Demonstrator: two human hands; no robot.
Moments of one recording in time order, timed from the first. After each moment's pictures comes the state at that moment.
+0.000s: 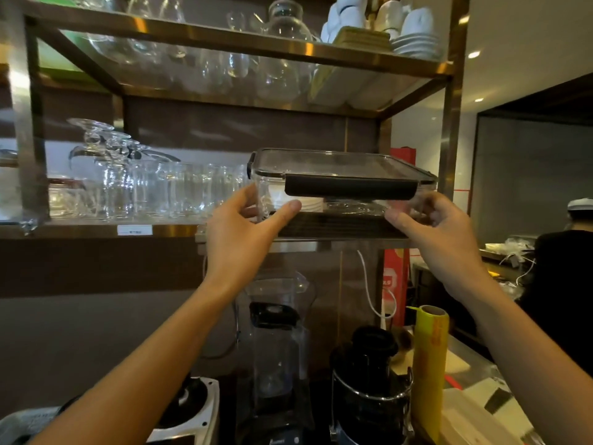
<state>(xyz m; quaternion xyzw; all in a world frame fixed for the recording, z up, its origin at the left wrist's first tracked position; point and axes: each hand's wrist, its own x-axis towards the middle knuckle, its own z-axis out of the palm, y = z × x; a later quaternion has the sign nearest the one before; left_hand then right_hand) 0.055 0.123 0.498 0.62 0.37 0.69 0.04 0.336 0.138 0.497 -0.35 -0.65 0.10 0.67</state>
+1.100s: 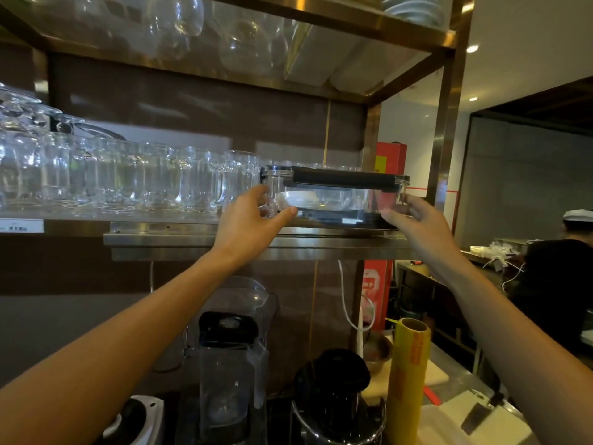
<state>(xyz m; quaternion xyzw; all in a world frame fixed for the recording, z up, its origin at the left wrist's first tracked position) 0.121 0.286 0.509 0.69 0.45 0.57 0.02 0.427 0.308 0.512 -0.42 -0.67 0.13 0.60</state>
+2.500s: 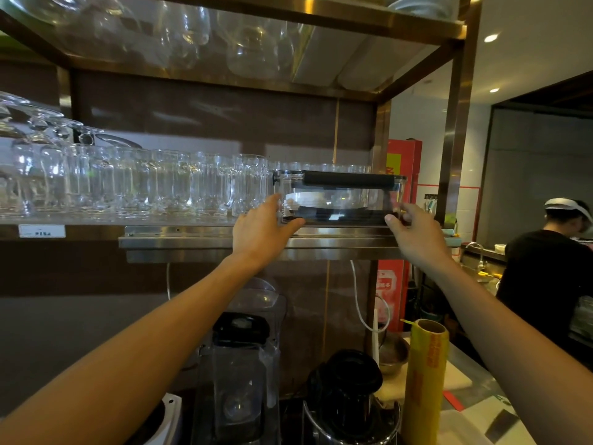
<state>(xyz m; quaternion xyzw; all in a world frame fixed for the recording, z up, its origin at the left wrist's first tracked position) 0.136 0.301 0.505 0.68 0.54 0.48 -0.12 0.422 0.351 0.496 -0.50 -0.65 0.01 0.57</state>
